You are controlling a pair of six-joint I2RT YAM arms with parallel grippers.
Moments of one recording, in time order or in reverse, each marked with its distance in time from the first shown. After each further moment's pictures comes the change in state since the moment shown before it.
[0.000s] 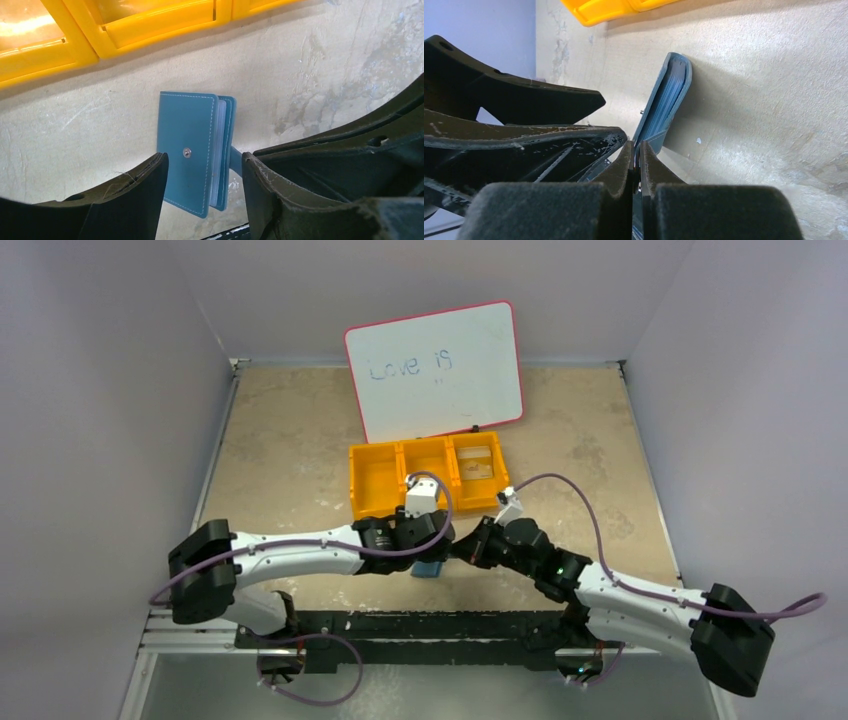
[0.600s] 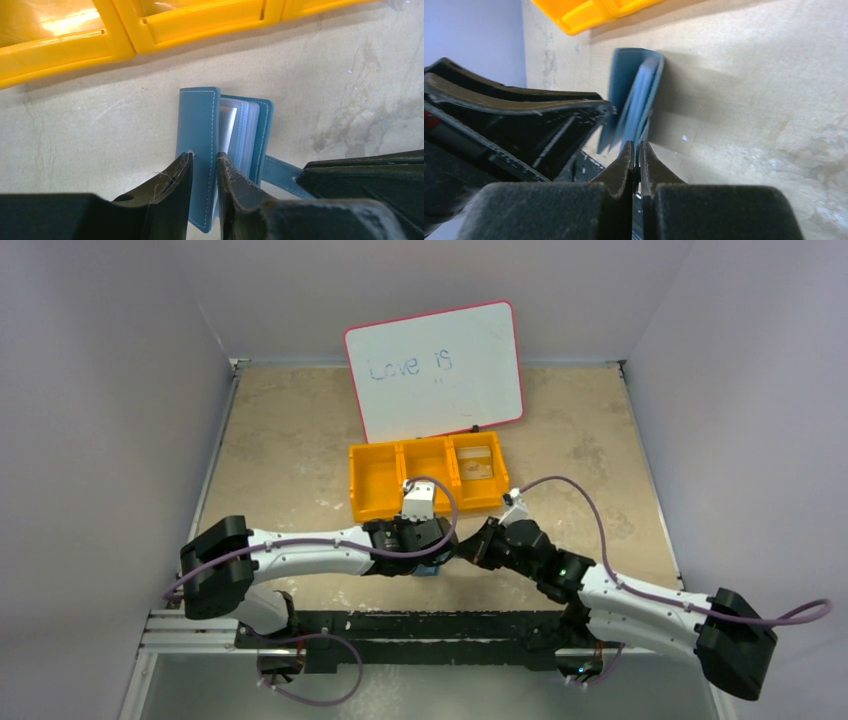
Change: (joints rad) left arm -0.001 0.063 -0.004 -0.049 -0.074 -0.052; right arm 0.000 -0.038 0.000 -0.062 0.048 0.037
